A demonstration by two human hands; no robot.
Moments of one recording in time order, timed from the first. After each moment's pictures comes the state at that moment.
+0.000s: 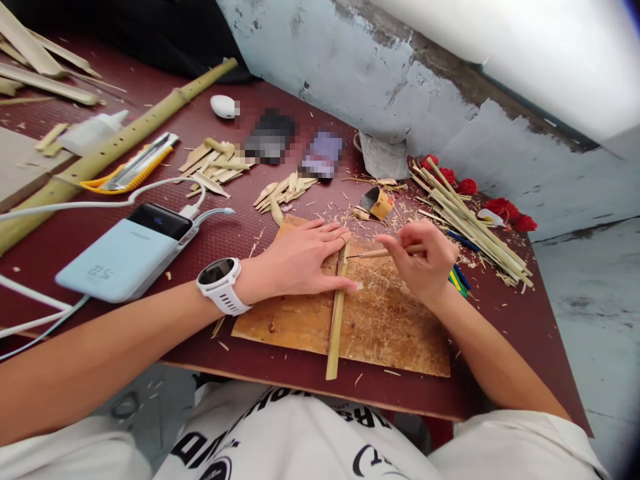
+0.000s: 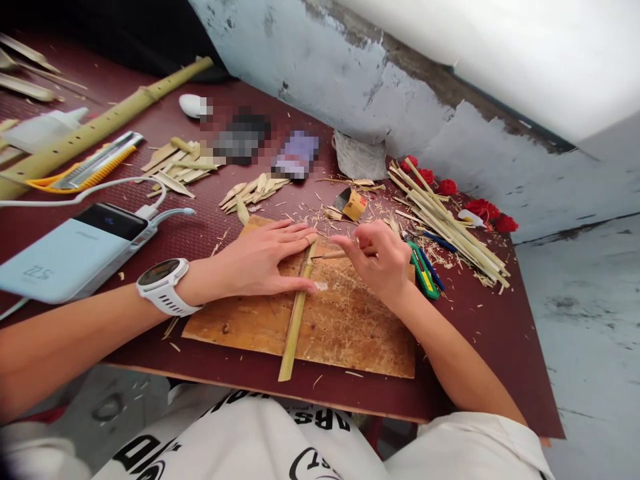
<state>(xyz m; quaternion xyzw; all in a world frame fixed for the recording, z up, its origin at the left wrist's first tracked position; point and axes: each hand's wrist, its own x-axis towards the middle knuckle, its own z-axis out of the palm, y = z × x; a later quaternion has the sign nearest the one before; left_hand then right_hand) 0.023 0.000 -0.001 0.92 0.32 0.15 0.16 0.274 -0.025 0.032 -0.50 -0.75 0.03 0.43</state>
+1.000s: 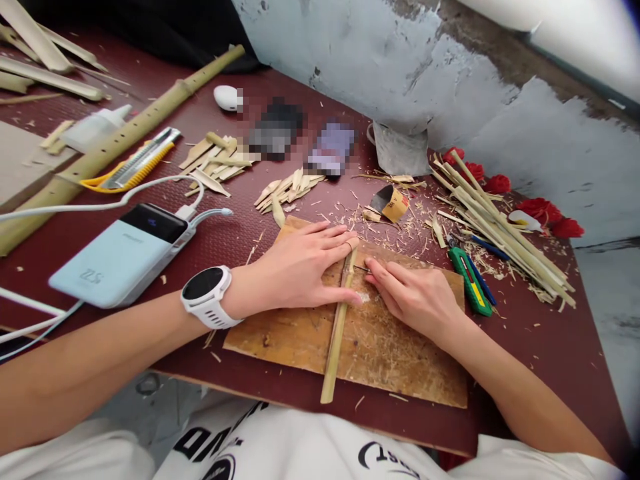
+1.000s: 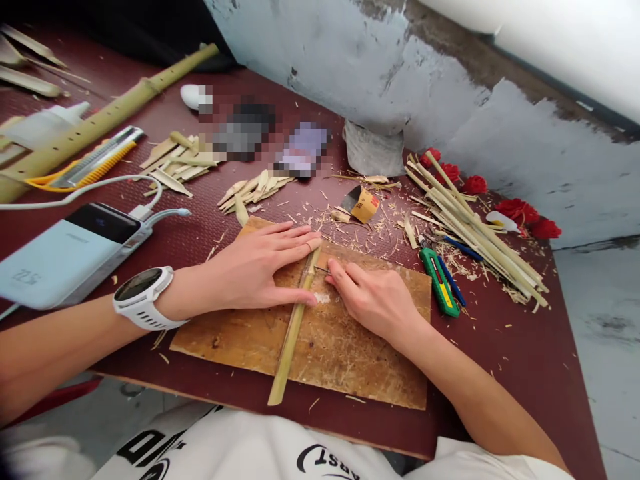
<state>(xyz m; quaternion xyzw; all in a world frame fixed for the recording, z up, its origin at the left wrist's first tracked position) 0.024 0.001 -0.002 0.92 0.33 0.14 0.16 0.285 -0.047 0.012 -0.39 -0.91 -0.11 0.06</state>
